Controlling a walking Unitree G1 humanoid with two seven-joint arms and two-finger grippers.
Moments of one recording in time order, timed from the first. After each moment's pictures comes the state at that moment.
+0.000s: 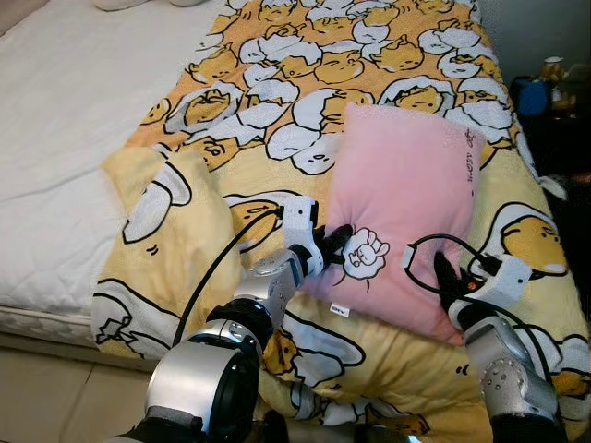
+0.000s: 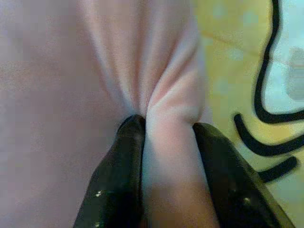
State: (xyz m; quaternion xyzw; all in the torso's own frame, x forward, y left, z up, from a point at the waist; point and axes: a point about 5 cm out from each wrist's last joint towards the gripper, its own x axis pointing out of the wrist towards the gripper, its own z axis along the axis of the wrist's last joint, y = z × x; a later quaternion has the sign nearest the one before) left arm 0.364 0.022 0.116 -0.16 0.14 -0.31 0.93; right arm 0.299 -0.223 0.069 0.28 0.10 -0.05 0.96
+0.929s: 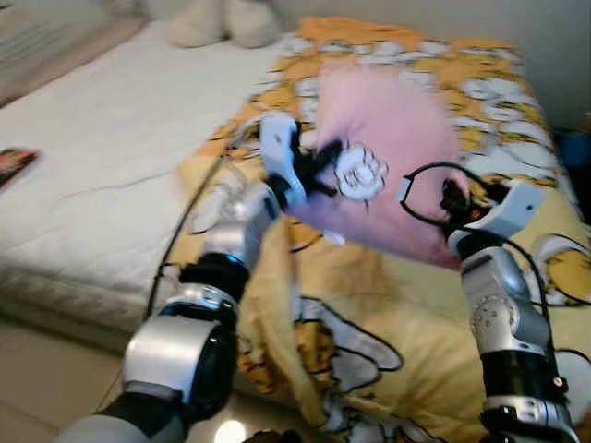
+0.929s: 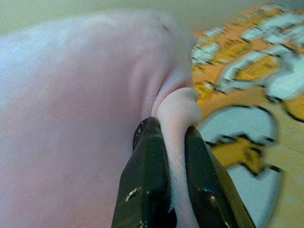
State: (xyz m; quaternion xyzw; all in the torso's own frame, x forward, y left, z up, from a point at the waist) left arm 0.396 0.064 0.228 -0.08 -0.09 -0.36 0.92; right arm 0.340 -0.210 0.168 0.21 -0.08 -0.01 0.97
